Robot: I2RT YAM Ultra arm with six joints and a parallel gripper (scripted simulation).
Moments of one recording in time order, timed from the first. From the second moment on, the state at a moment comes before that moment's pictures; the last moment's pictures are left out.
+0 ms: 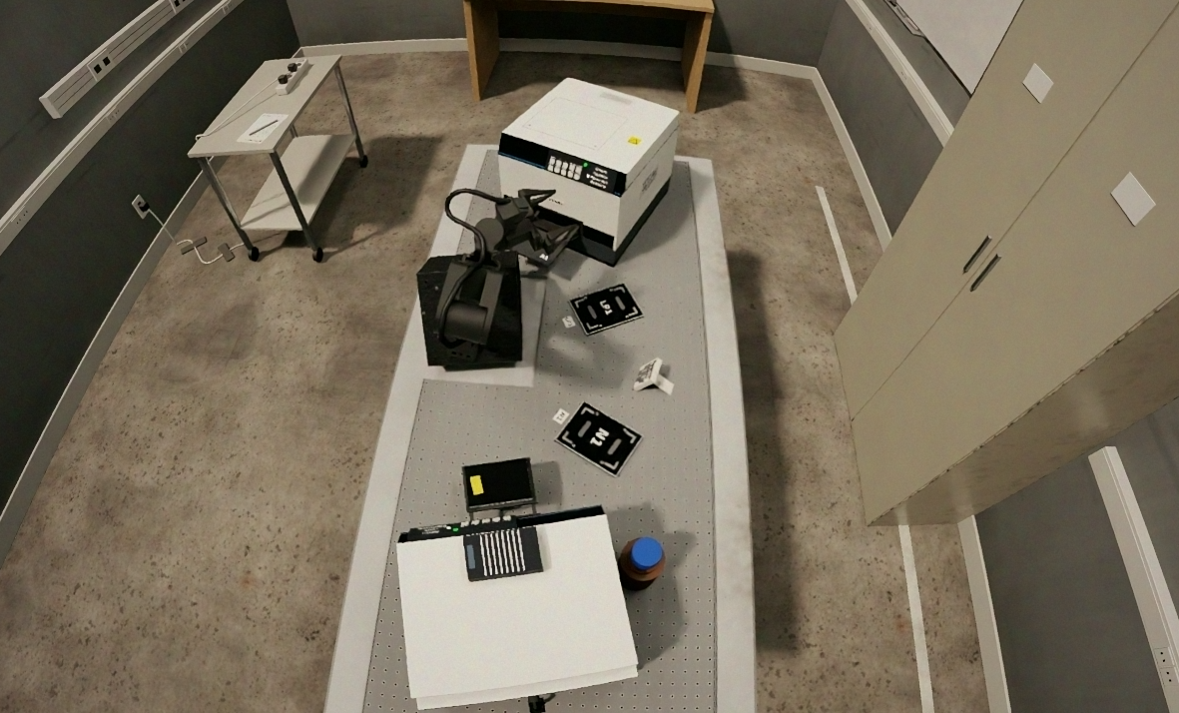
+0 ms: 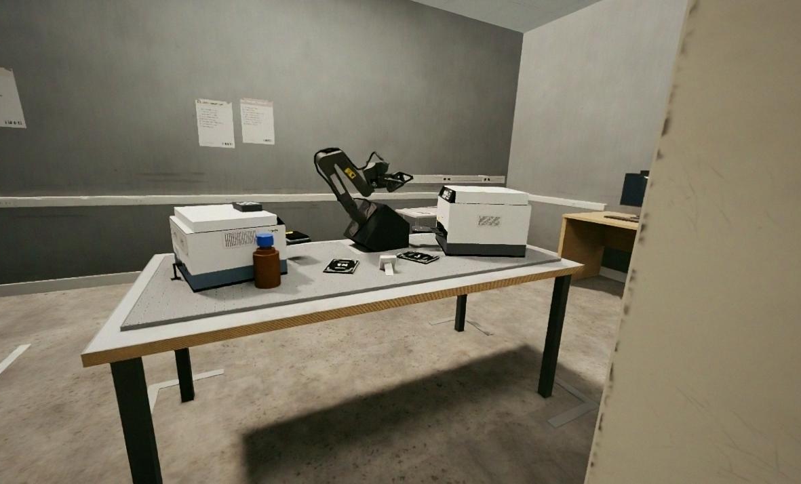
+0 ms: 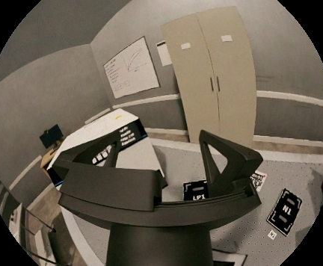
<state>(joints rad) 1.58 1.95 0.19 1.36 0.87 -0.29</state>
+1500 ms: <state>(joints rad) 1.14 1.70 0.53 0.64 0.91 -0.41</state>
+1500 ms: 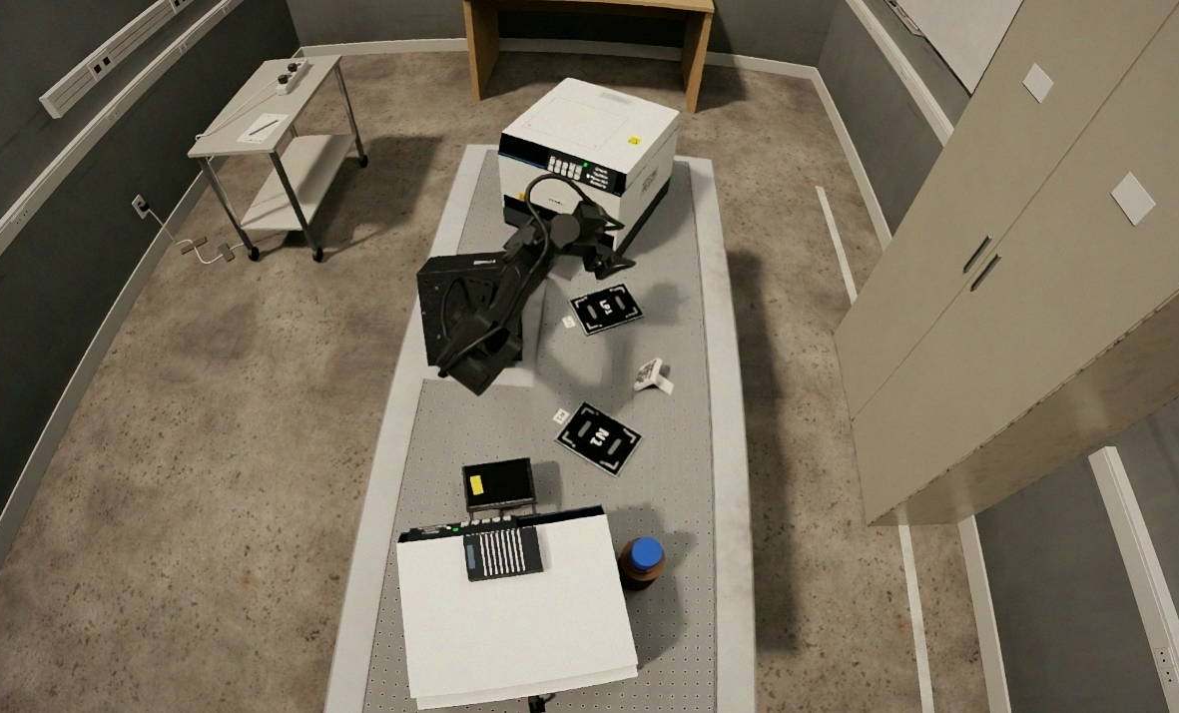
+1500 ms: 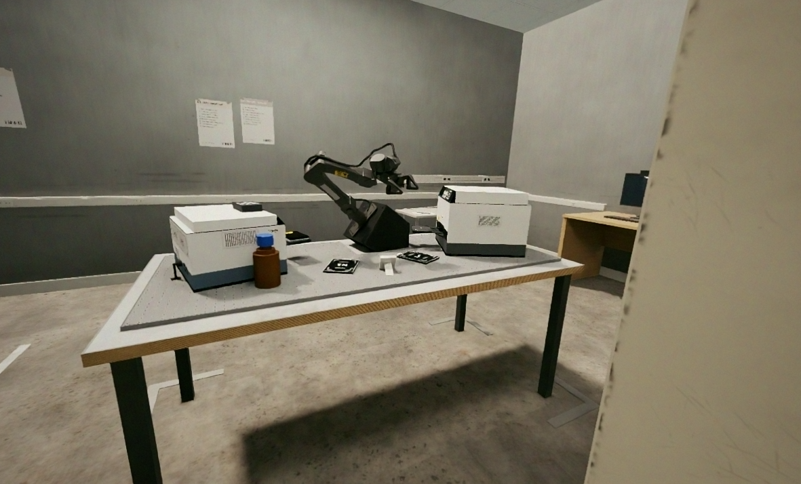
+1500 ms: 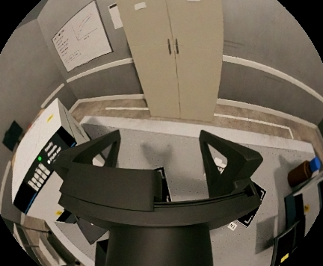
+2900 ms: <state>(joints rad) 0.79 1.51 0.79 0.08 0.88 -0.53</state>
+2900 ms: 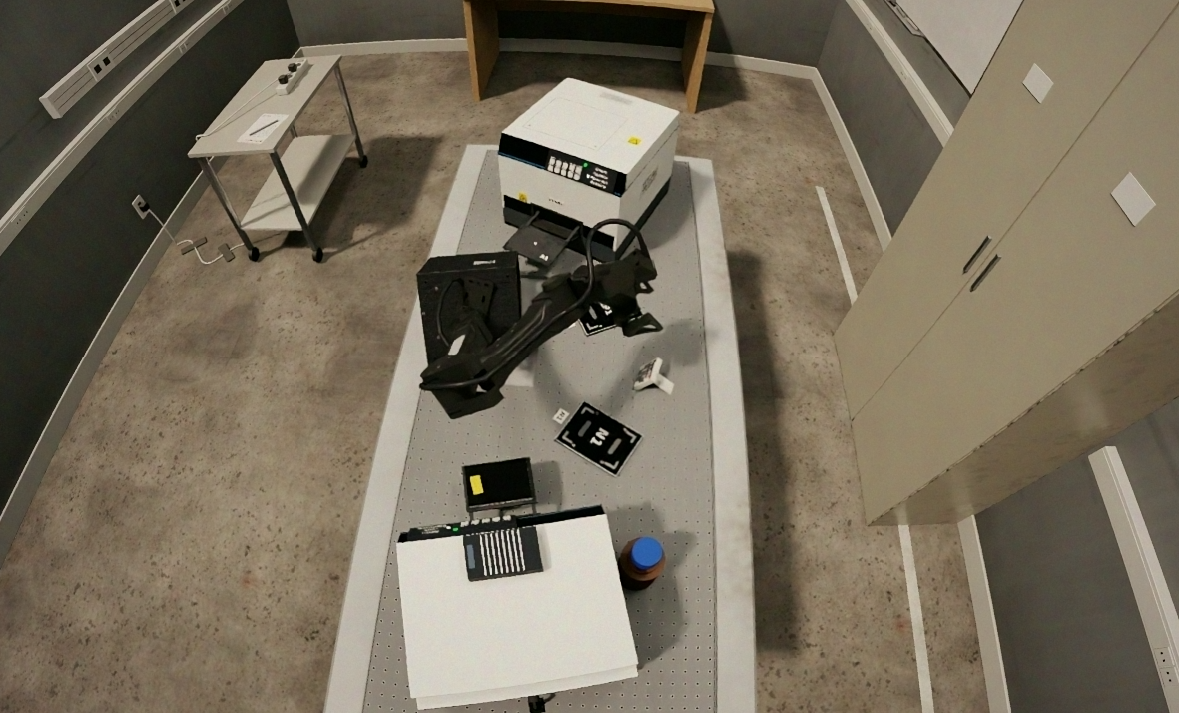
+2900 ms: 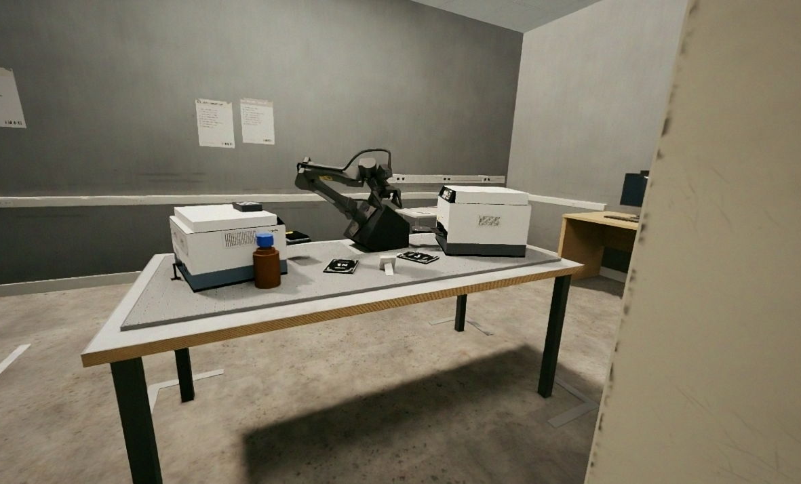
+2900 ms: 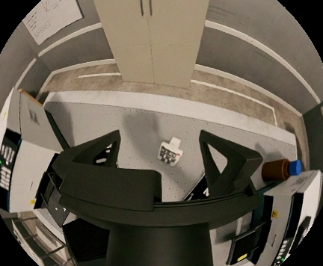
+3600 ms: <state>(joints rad) 0.63 1.43 0.91 -0.18 0.87 -0.57</state>
